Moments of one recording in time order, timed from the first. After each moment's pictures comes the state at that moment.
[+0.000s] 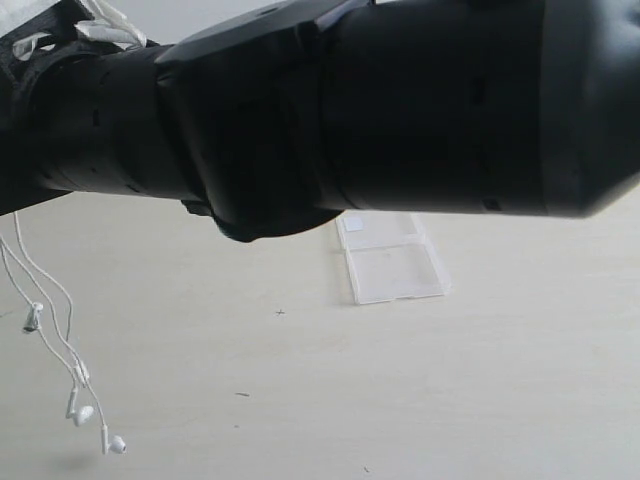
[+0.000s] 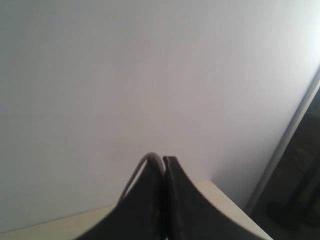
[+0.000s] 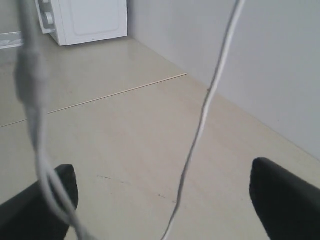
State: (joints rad) left arm -0.13 1.05 -1.69 -0.44 0.80 0.00; right arm 1.10 1.76 -1.38 1.61 -0.05 -1.65
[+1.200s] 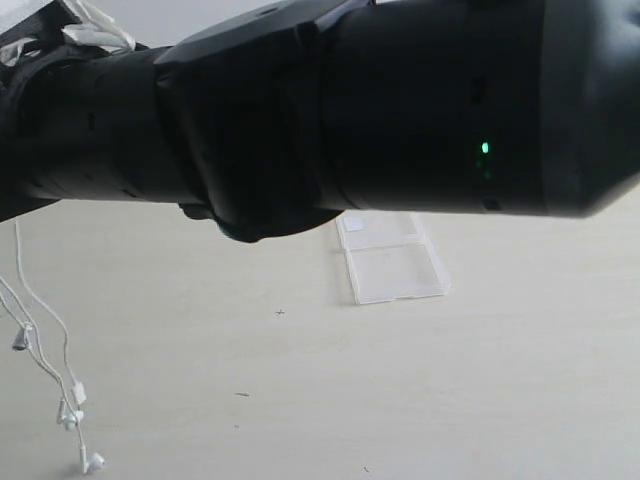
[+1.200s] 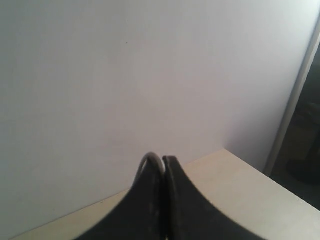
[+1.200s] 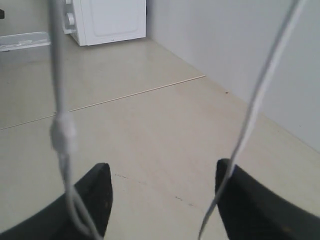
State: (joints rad) left arm -0.13 1.03 -1.69 -0.45 0.89 0.18; right arm 1.10 1.76 -1.38 1.60 0.01 -1.65
